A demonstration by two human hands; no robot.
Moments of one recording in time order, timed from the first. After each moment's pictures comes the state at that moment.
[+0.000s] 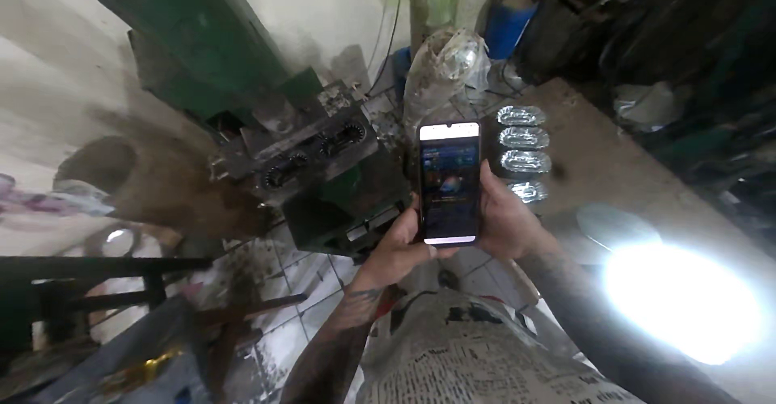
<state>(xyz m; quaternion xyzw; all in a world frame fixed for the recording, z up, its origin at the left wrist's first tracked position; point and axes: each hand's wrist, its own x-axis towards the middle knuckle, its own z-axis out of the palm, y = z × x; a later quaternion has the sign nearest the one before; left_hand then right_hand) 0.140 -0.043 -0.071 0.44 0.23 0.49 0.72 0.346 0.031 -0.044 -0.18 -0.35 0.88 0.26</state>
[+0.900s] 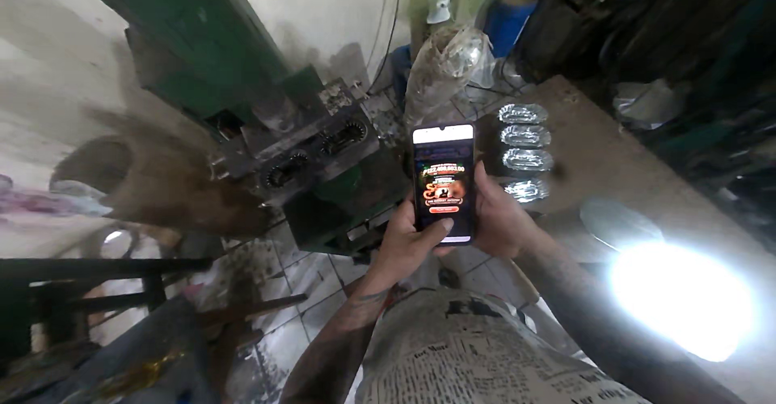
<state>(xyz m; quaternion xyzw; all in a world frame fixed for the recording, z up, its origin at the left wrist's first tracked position) 0.151 -0.041 -0.055 0.44 0.40 0.51 0.62 0.334 0.029 -0.044 -0.20 -0.37 0.87 0.25</state>
